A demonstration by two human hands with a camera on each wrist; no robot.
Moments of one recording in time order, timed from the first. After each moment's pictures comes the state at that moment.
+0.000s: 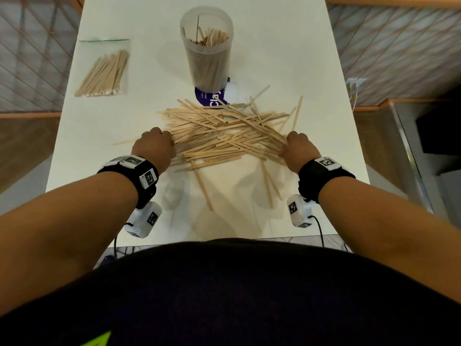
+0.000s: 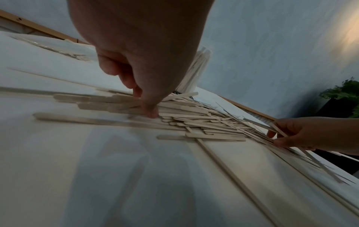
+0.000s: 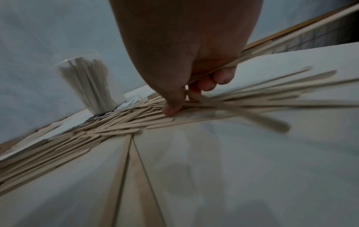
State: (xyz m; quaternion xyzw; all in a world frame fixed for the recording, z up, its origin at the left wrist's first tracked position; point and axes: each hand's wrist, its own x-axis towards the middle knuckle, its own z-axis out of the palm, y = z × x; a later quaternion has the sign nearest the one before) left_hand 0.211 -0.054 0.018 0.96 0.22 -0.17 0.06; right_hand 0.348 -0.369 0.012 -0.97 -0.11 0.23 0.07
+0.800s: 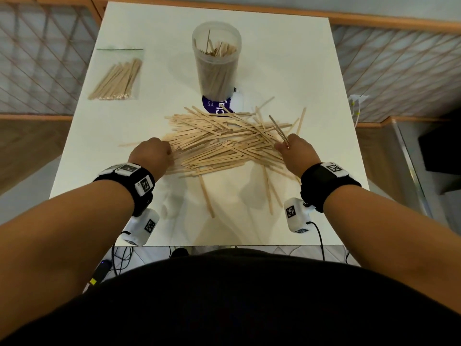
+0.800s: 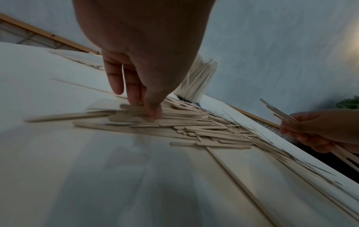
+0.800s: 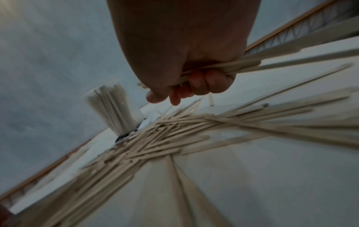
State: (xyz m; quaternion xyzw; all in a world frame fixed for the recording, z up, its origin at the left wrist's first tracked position) left_hand 0.196 -0.044 0.023 0.95 0.25 -0.19 0.09; right_hand 0.338 -0.355 0.042 -0.95 -0.10 0.20 0.23
